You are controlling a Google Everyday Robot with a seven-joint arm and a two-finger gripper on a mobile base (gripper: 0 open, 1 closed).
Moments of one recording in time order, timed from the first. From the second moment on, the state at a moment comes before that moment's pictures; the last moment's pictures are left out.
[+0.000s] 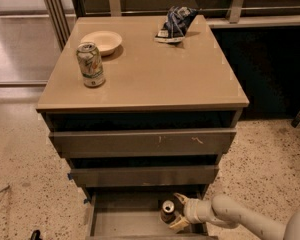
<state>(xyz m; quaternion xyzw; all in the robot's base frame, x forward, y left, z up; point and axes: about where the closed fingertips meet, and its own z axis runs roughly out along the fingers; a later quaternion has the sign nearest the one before) 0.500 -0.114 0.211 -0.55 0.71 0.23 0.37</state>
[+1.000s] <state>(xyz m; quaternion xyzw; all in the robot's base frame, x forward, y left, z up) 0.512 -0.099 0.172 -0.56 0.70 0.25 0.37</state>
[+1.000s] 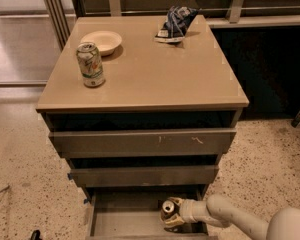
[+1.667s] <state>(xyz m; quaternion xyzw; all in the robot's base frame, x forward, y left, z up) 0.513 -0.100 0.172 -0.56 0.70 0.24 0.37</state>
